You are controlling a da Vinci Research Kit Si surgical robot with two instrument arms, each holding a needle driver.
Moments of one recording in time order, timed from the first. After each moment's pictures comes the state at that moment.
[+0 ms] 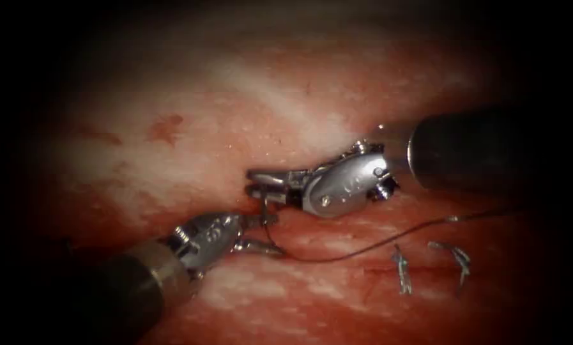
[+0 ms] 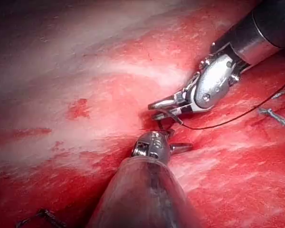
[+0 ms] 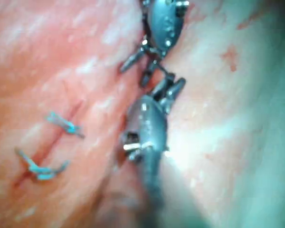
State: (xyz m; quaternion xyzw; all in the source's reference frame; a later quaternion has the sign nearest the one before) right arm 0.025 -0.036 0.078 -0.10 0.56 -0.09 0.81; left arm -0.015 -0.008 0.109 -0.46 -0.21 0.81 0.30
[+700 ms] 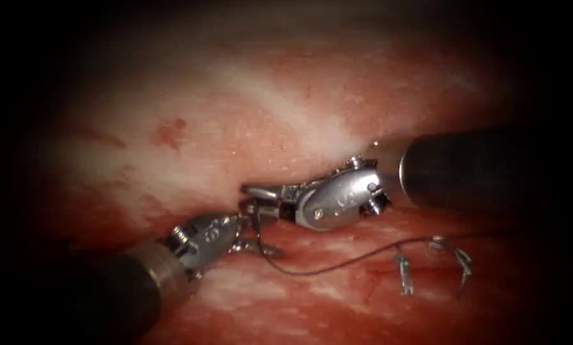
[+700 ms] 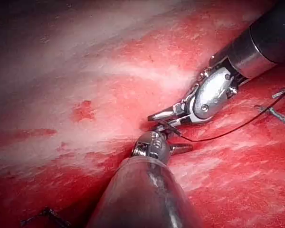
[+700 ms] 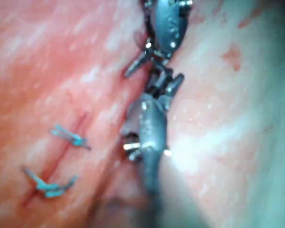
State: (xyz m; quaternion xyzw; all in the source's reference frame) right arm 0.024 -0.040 0.081 -0.05 0.54 -0.11 0.83; left arm -0.014 -0.008 0.109 -0.46 -0.22 0.81 0.29
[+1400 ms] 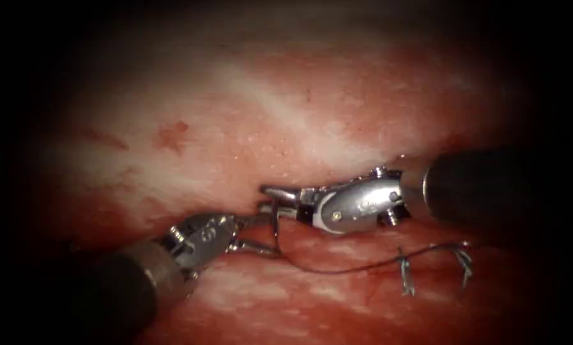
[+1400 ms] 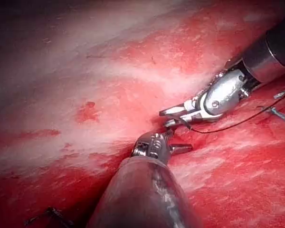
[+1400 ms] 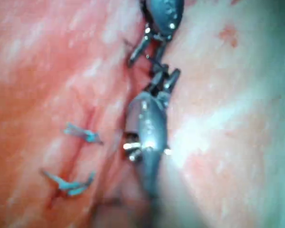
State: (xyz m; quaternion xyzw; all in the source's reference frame) right arm 0.022 -0.040 0.081 0.00 0.53 -0.04 0.85; left arm -0.014 -0.007 0.109 -0.45 -0.21 0.81 0.30
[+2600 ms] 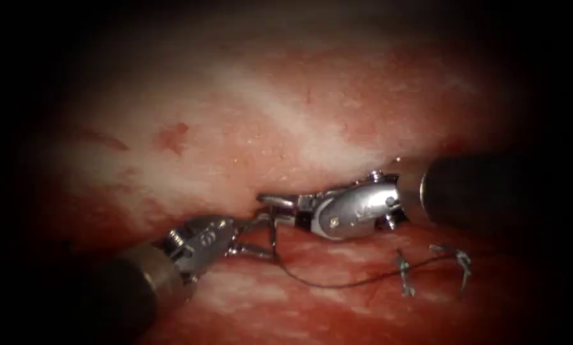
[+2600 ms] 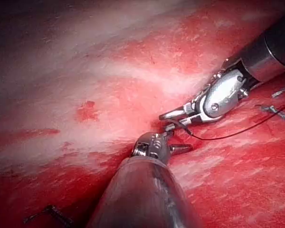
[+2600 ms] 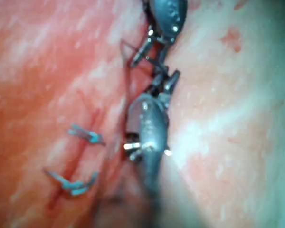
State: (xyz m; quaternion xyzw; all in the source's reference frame) right arm 0.022 -0.042 0.080 -0.02 0.52 -0.14 0.84; left arm -0.014 -0.007 0.109 -0.45 -0.22 0.81 0.29
